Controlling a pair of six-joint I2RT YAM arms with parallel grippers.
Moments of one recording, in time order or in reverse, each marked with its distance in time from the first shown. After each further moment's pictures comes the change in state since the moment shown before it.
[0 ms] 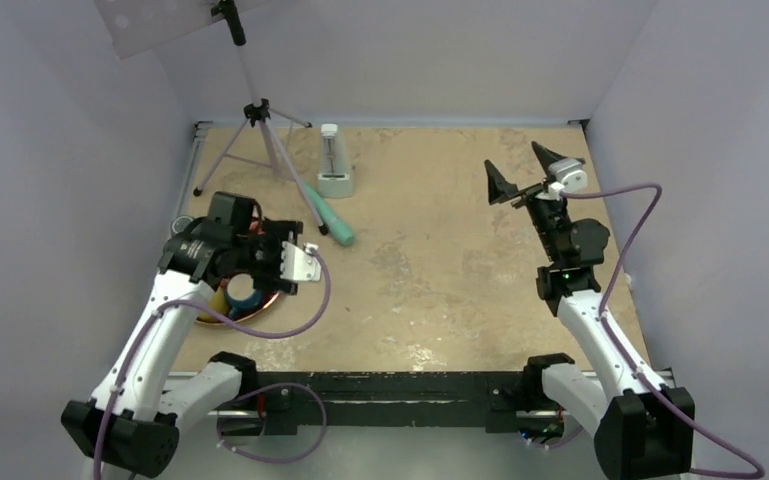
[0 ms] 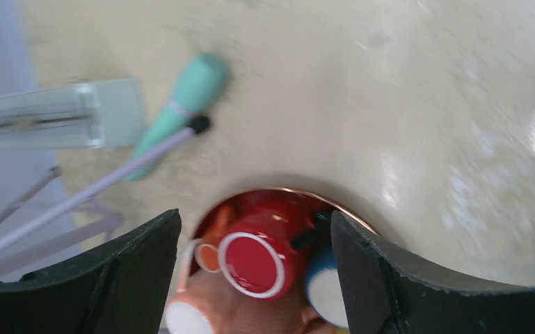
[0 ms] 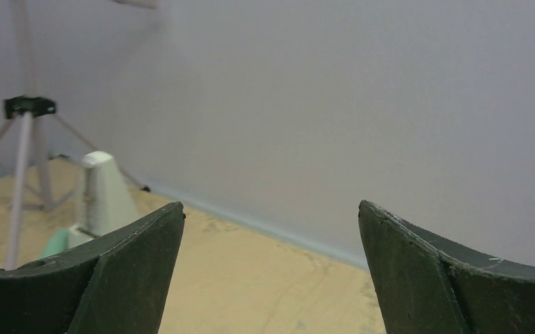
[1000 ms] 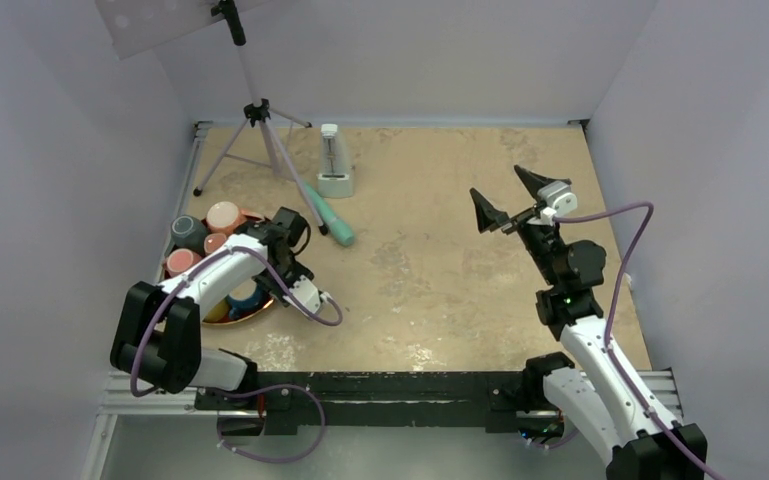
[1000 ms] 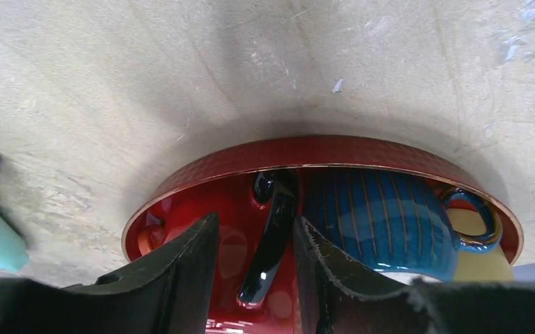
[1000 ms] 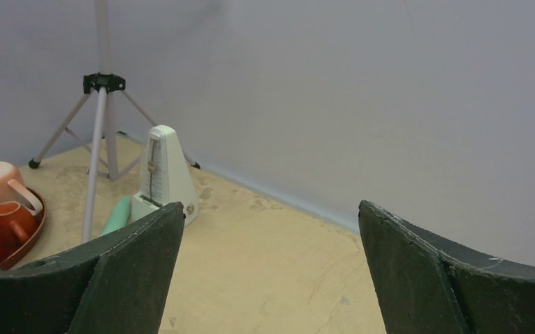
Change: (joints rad) left arm -0.136 0.422 -0.199 -0.017 -0.558 0.592; right arm 0.141 -0.179 -0.061 -0.182 -0.025 -0.009
